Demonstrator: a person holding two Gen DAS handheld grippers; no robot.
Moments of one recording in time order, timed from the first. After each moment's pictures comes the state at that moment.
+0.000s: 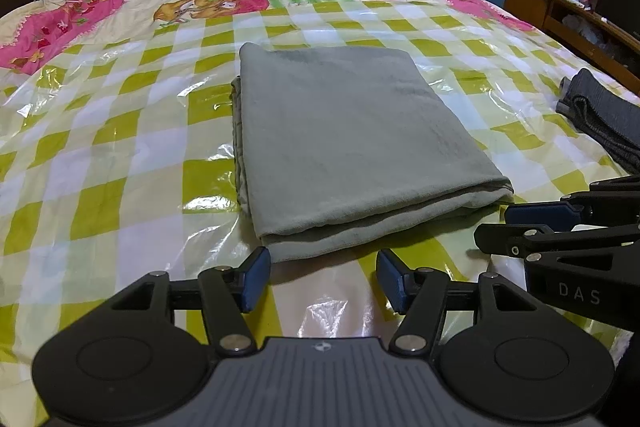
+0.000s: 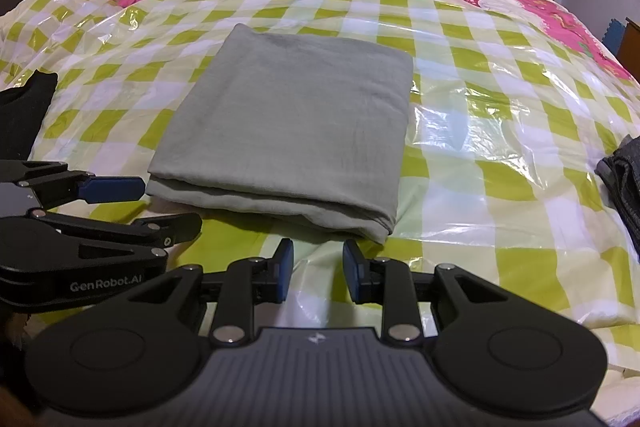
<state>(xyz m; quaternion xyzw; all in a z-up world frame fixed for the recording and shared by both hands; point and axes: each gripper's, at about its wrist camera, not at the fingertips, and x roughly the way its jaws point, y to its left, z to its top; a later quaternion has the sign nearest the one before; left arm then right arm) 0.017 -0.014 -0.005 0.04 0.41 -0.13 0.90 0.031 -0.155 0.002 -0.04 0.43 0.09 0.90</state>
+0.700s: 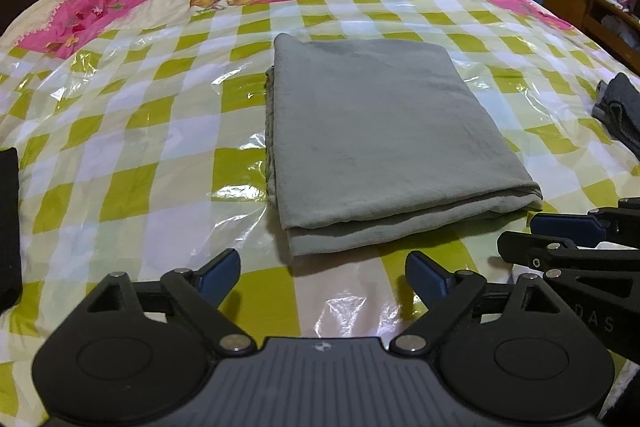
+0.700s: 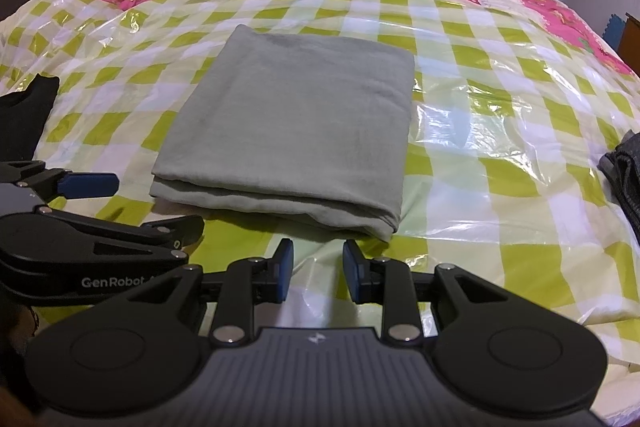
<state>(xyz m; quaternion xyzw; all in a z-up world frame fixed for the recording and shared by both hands) 0.019 -0.015 -0.003 0.04 0.42 -0.07 0.90 0.028 -0.152 0.004 -0.03 0.42 0.09 0.90</state>
